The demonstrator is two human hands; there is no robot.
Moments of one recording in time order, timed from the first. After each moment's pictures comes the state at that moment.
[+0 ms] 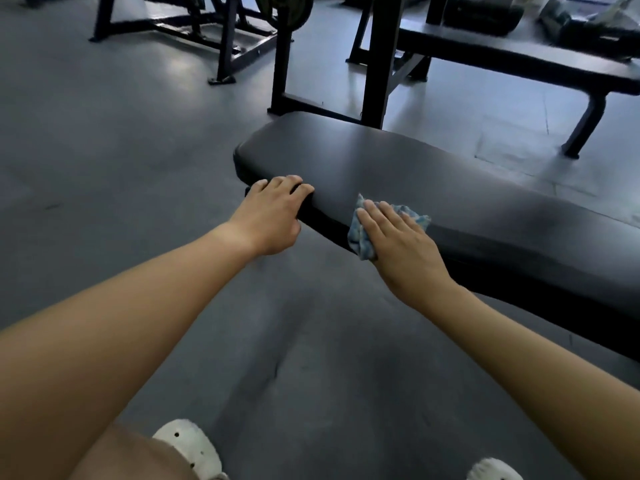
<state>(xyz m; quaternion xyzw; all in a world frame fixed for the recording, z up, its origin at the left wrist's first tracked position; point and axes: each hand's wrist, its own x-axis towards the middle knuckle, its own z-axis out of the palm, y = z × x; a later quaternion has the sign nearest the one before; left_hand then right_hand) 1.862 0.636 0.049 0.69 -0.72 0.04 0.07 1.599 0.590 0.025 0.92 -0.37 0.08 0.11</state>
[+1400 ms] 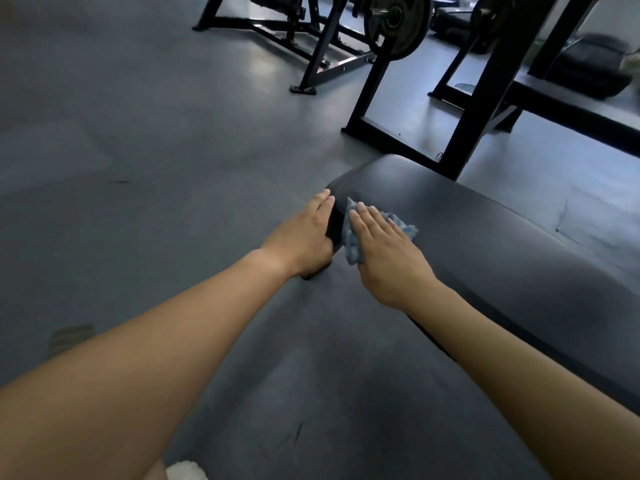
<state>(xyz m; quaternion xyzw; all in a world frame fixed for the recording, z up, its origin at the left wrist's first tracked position) 1.965 0.609 0.029 0.77 -0.57 -0.13 0.25 1.794 0.527 0.043 0.96 -0.27 0.01 0.02</state>
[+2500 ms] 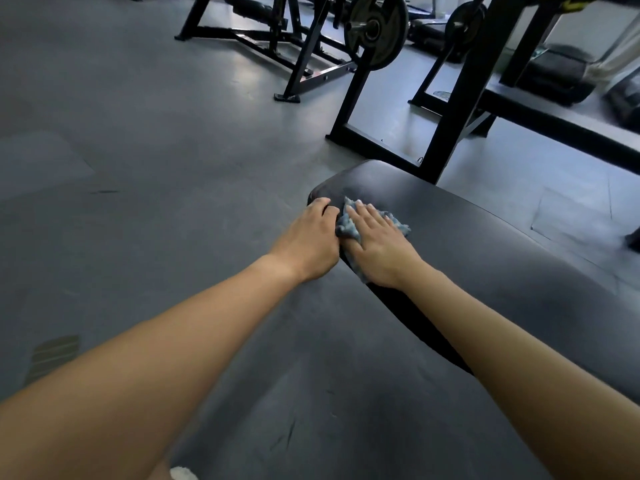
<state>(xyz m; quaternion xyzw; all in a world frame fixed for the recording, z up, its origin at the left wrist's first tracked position) 1.940 0.600 0.038 0.76 -0.58 -0.11 0.27 1.801 0.507 0.055 0.94 -0.34 0.01 -0.09</state>
